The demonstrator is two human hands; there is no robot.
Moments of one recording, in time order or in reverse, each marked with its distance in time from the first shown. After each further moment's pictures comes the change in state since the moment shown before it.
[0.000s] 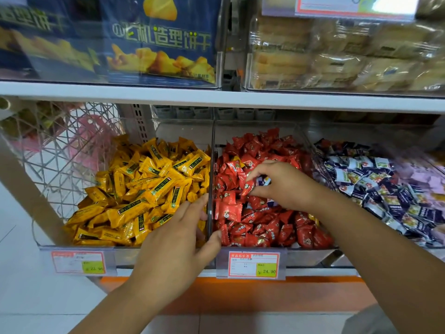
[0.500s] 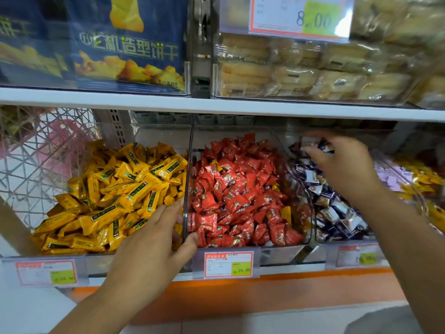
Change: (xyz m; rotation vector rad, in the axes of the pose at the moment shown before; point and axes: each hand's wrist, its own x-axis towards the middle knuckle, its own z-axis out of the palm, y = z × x) left_hand -0.001 0.003 0.001 -0.060 0.001 -0.031; right_hand -0.058 0.043 -0.080 -0.157 0.659 0.230
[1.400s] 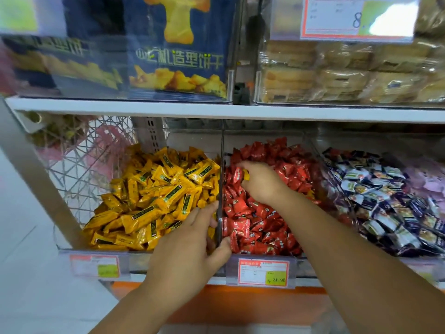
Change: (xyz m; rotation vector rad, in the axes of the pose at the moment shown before) left_hand 0.002 0.000 -0.003 0.013 0.018 0.007; right_hand 0.007 -0.096 0.143 0.087 -0.530 -0.107
